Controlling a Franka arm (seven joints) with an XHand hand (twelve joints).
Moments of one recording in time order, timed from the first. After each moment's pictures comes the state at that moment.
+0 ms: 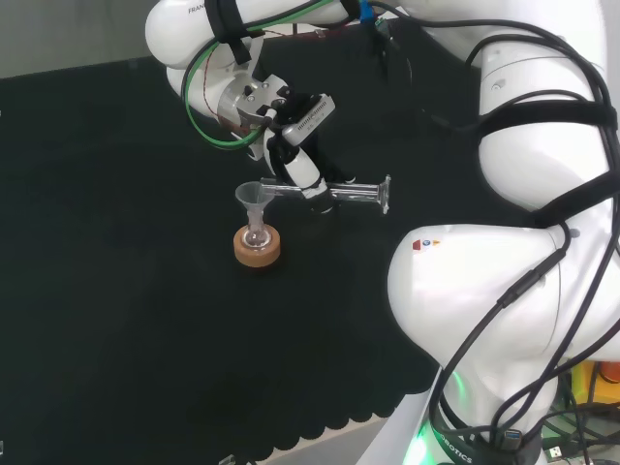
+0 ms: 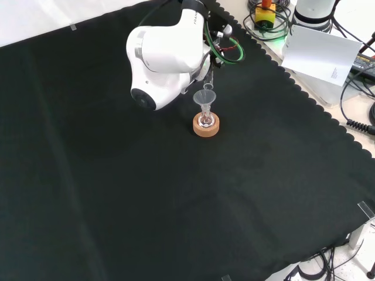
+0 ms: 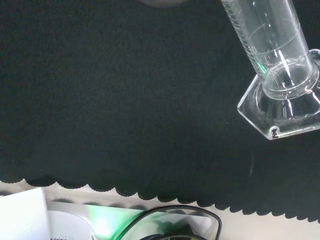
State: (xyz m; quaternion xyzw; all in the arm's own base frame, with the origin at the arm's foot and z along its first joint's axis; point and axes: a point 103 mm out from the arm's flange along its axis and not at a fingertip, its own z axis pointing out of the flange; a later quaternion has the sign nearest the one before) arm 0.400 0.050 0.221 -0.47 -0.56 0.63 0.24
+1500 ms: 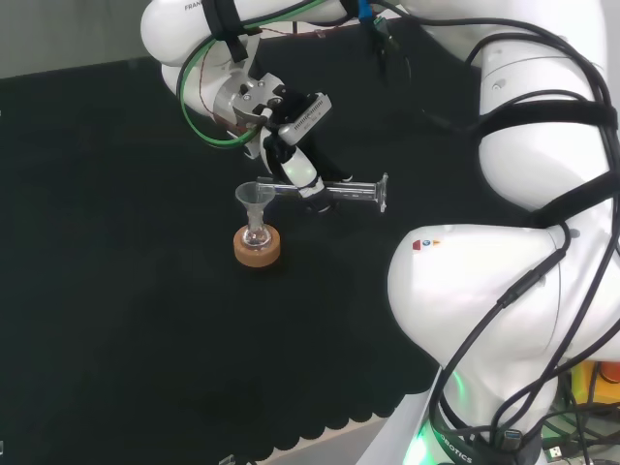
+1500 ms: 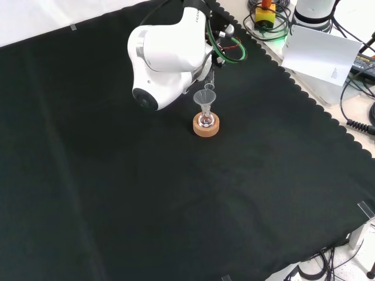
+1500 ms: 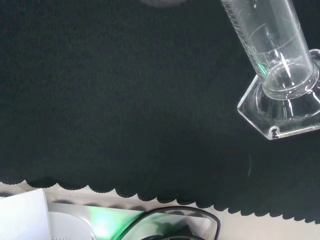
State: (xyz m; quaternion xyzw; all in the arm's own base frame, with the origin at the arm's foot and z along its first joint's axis) arm 0.400 0.055 0.225 -0.48 -0.56 0.63 0.24
